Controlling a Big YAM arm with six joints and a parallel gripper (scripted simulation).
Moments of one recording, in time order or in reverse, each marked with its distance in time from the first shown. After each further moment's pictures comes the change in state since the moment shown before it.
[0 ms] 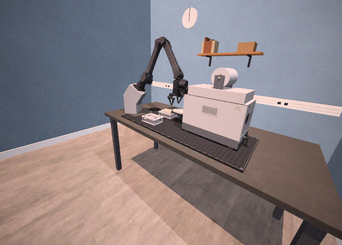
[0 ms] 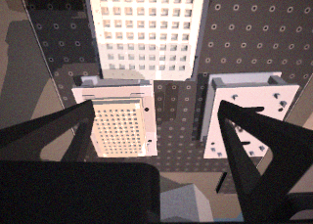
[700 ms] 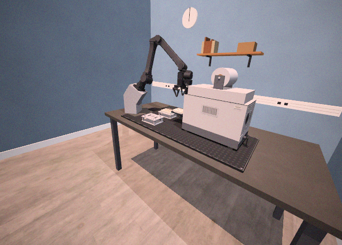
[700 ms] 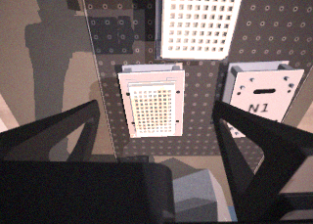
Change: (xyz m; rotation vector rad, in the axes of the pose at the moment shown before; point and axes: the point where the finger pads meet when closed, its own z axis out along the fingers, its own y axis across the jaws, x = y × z) arm -0.001 0.057 -0.067 0.002 -0.024 0.006
